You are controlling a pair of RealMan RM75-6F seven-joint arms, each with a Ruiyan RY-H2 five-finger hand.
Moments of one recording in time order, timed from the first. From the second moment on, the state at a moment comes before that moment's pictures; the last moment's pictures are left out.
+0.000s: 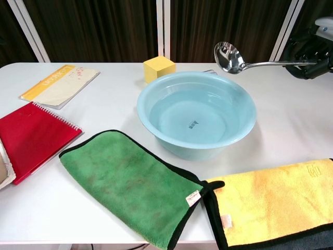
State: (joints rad) left arm -0.38 -1.20 -0.08 -1.59 1.43 1.24 0.02; right arm 0.48 -1.37 0.27 -1.56 -1.26 1.03 -0.13
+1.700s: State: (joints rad) left arm -0.33 -1.15 -0.08 -1.53 1.47 1.31 -0.13; right arm 0.75 -1.72 0.13 -1.15 -1.40 1.13 -0.68
